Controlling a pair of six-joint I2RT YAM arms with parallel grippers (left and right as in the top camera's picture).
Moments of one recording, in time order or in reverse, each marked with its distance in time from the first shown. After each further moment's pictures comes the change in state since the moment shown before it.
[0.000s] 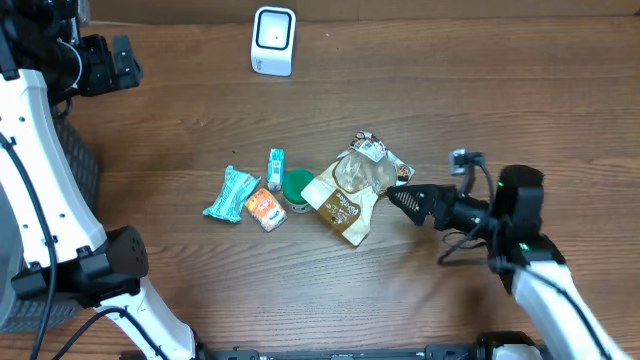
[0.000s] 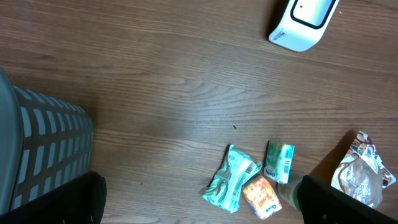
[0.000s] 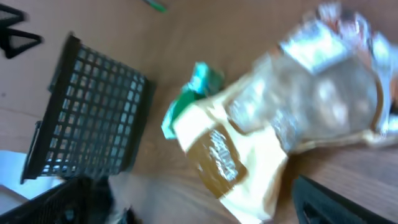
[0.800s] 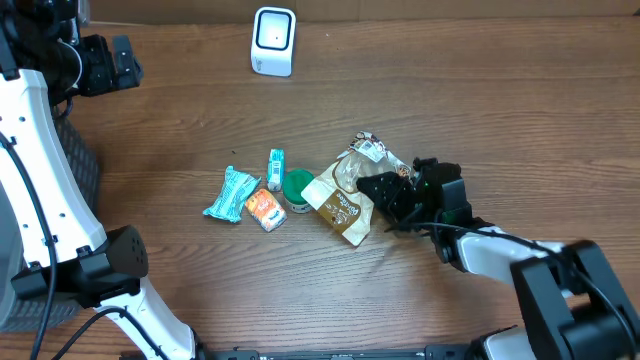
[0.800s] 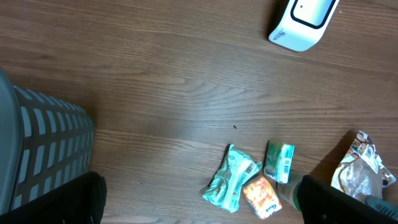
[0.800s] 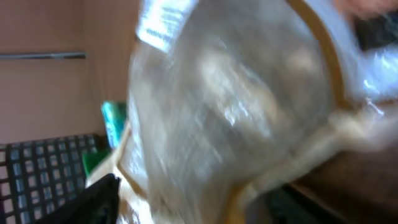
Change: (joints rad) left arm 0.000 0.000 0.000 -0.001 0.000 0.000; right arm 0.299 0.425 0.005 0.439 0.461 0.589
